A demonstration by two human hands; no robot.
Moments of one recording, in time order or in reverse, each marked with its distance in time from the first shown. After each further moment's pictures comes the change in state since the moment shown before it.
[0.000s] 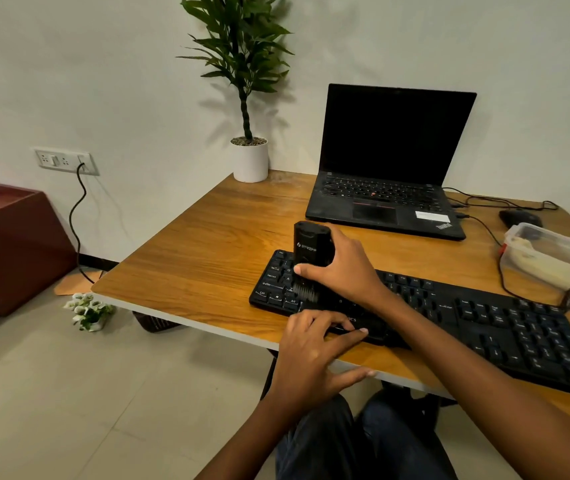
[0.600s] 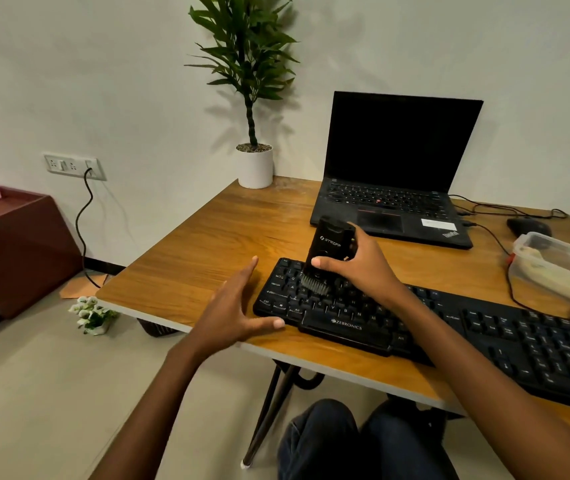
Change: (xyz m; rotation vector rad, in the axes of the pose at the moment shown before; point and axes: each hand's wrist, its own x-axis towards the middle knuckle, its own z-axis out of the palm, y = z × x) left_hand 0.020 -0.105 -0.079 -0.283 -0.384 -0.666; right_hand 0.010 0.012 -0.014 0.367 -0.015 0.109
